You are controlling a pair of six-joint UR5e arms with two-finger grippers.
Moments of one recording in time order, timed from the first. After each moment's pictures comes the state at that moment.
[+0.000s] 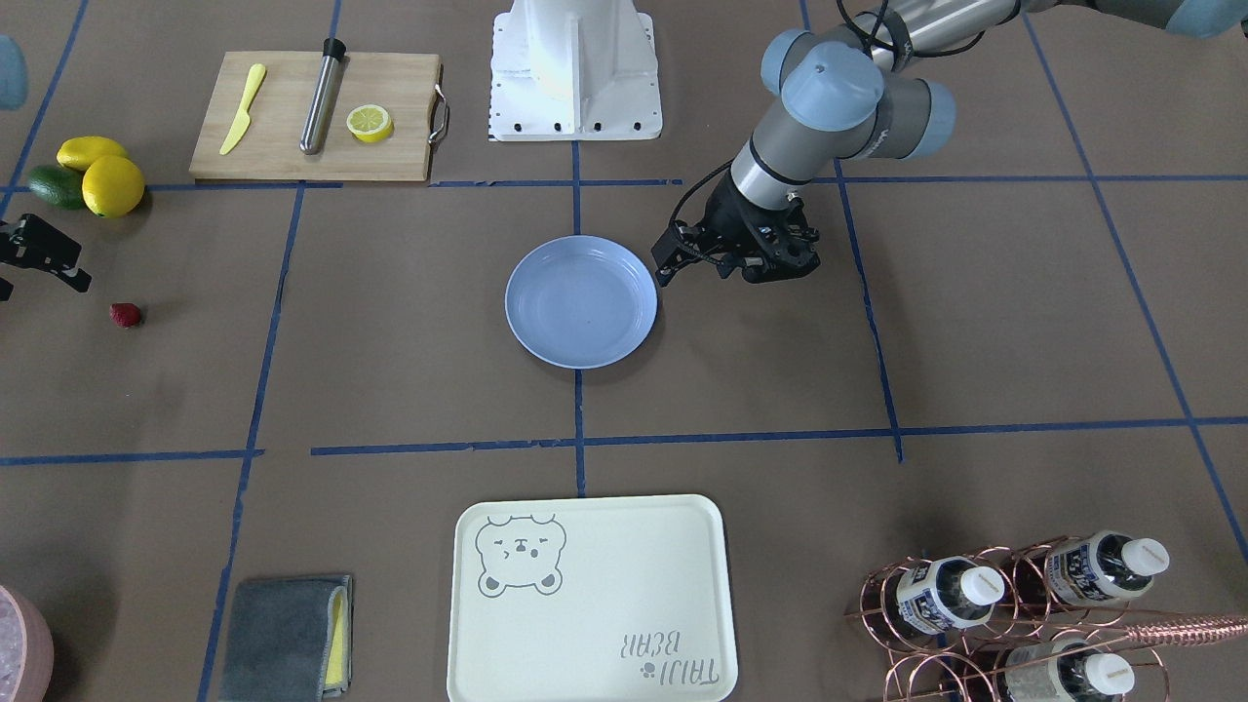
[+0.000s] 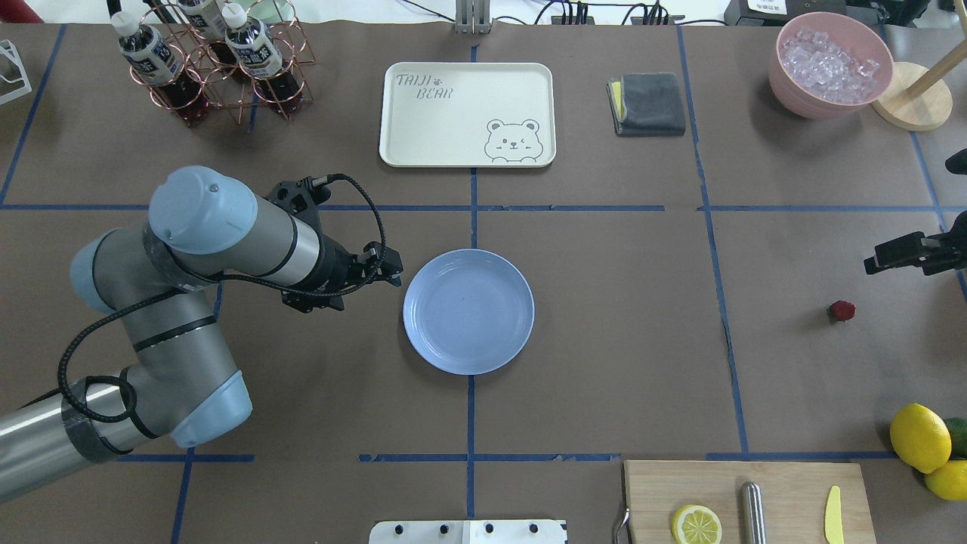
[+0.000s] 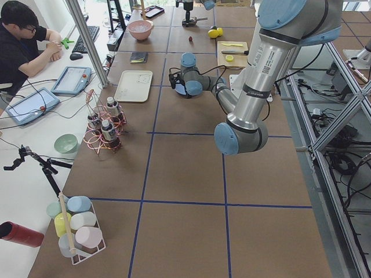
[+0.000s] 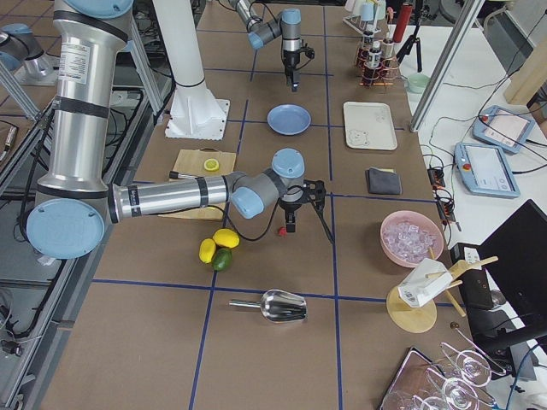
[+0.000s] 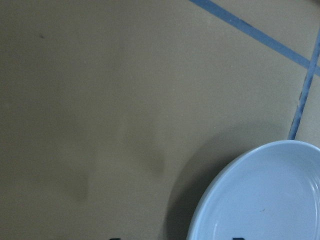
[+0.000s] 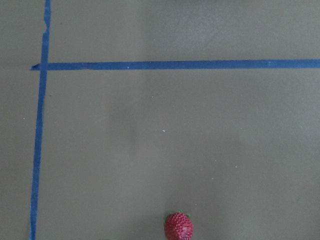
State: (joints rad) left arm -0.60 -2.02 -1.77 -1.98 -2.02 -1.56; right arm 1.07 -1.75 1.83 -1.05 2.25 0.74
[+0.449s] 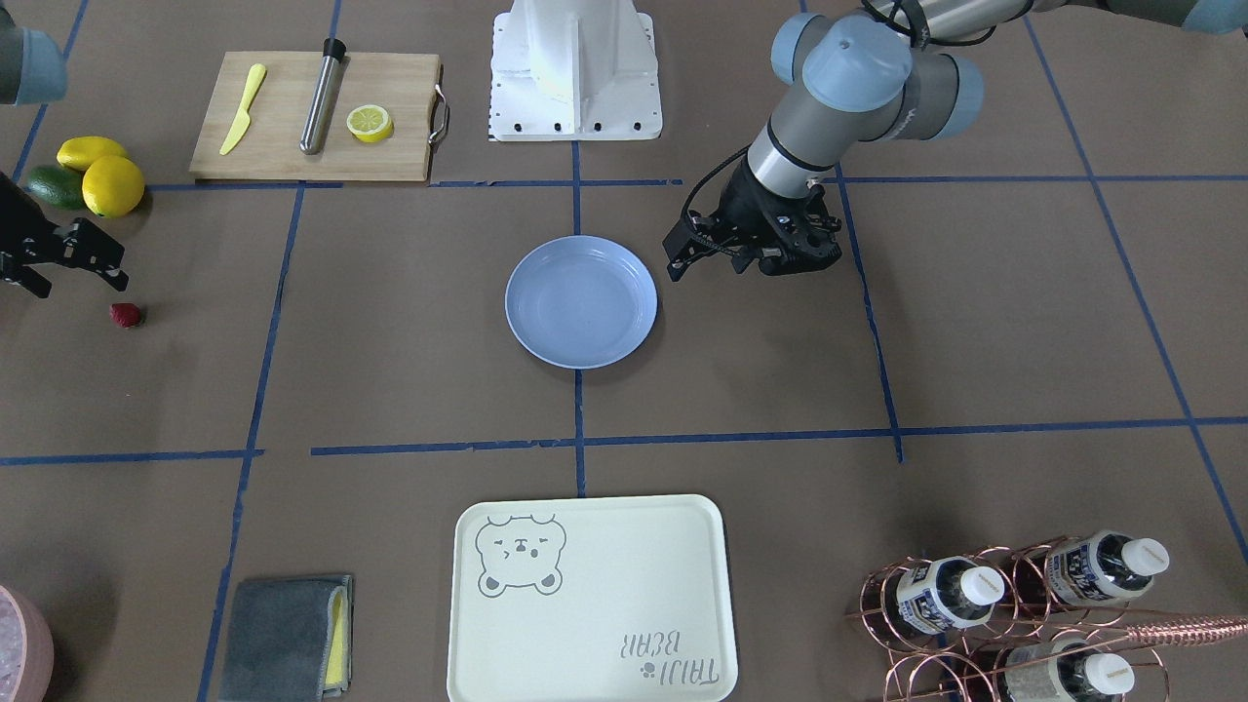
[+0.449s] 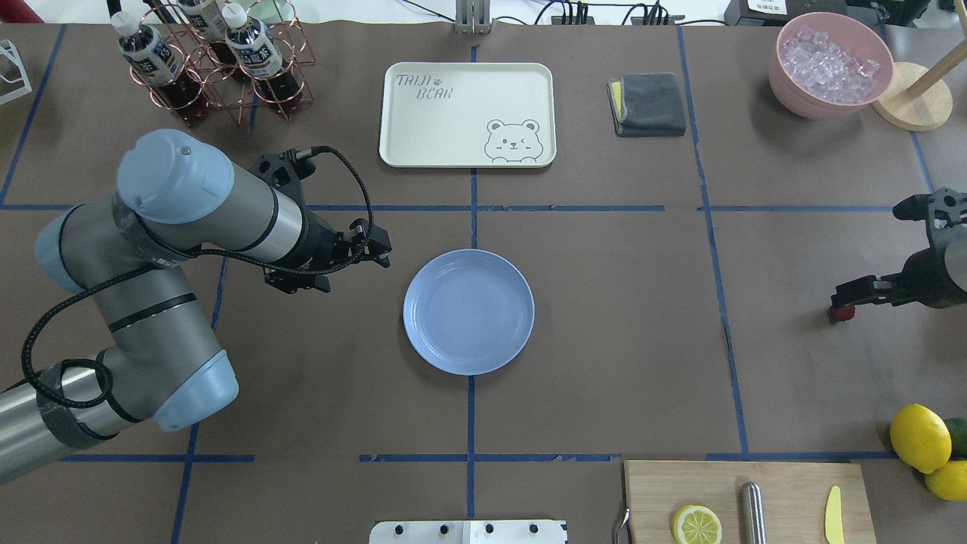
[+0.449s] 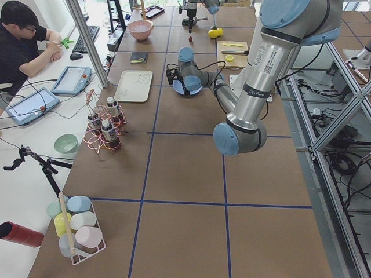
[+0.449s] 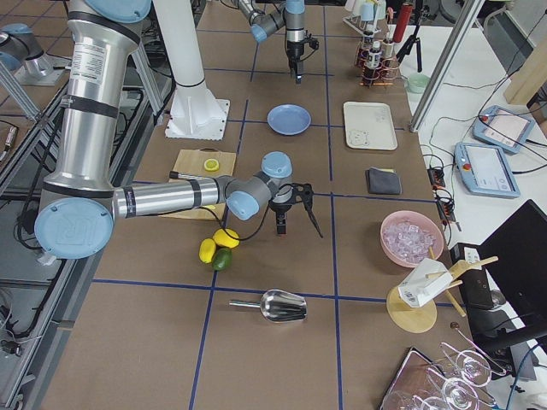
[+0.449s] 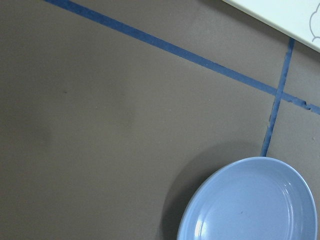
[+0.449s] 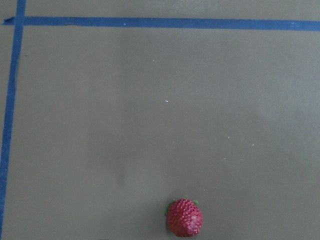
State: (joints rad) left arm -0.63 -2.03 -1.80 -1.93 -2.04 -1.54; right arm 0.91 -1.76 1.81 -0.99 2.11 0.82
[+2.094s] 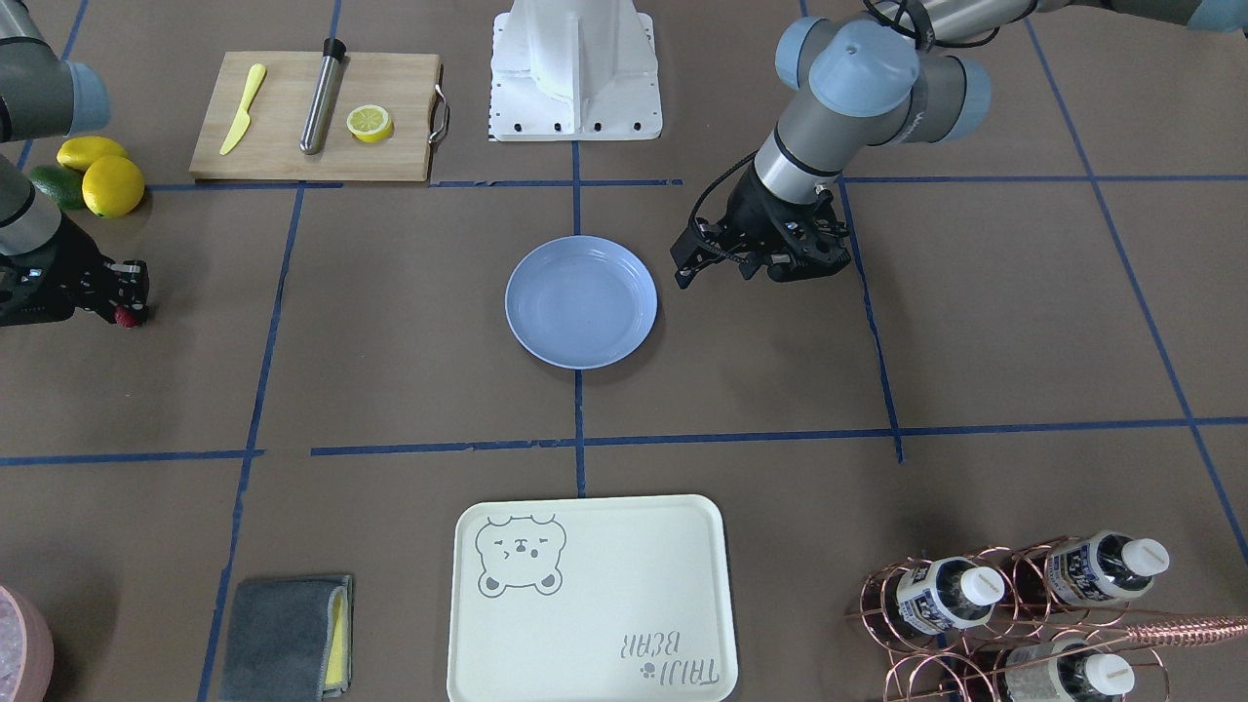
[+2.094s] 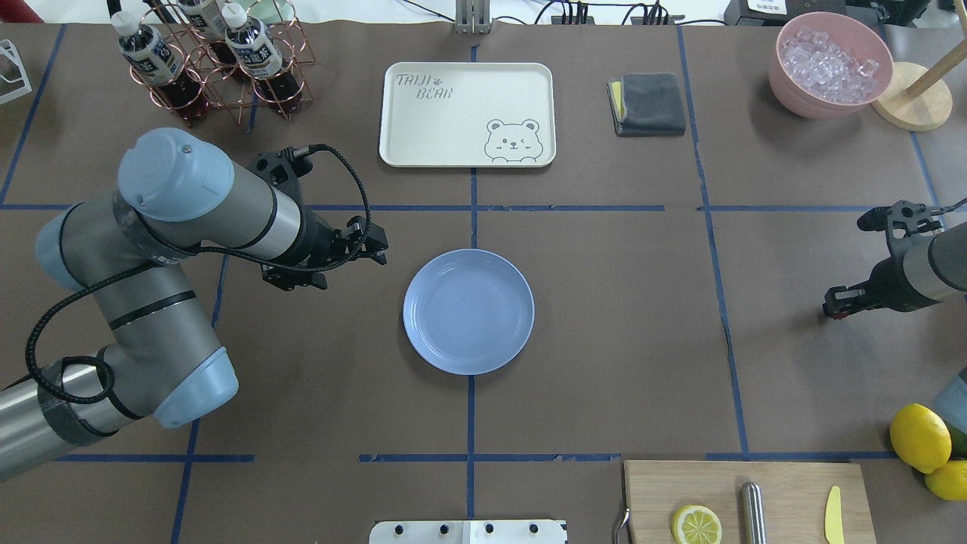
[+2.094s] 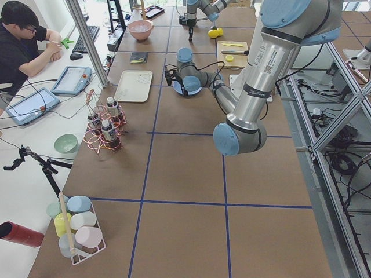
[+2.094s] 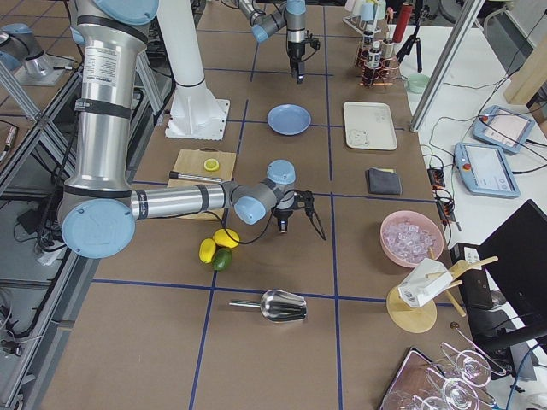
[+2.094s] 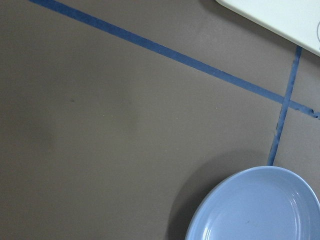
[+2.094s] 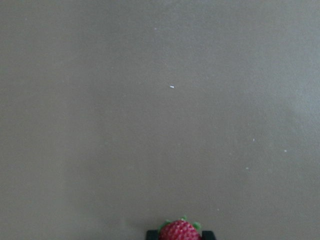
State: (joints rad) left arm -0.64 -2.02 -1.79 -1.93 -2.03 -1.54; right arm 0.87 -1.70 1.74 -0.99 2.10 0.81
